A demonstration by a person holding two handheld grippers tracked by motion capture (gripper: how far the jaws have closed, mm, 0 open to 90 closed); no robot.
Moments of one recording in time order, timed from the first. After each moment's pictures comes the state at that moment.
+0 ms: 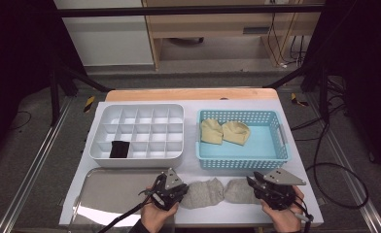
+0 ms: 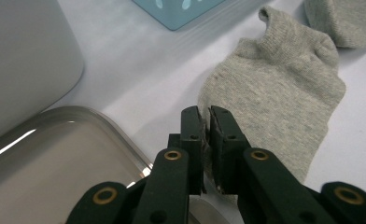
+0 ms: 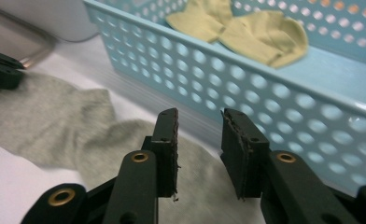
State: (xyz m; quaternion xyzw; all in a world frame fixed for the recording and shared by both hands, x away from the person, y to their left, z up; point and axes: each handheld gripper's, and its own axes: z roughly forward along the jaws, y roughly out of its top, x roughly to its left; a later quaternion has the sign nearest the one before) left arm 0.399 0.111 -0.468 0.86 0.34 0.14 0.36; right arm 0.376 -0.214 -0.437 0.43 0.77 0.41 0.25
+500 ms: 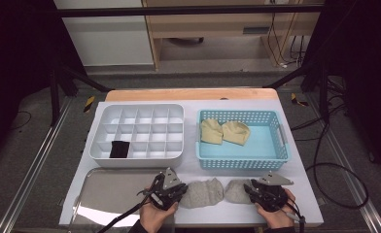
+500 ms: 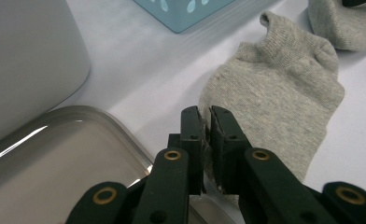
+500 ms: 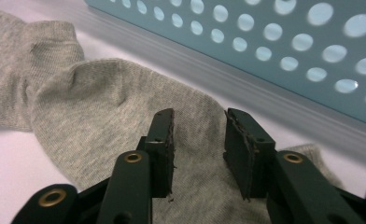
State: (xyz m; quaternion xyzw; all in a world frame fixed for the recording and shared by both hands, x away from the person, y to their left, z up) left arm 0.400 0.114 -0.469 0.85 0.35 0.14 0.37; right arm 0.386 -0.216 -0.484 0.46 0.78 0.37 0.21
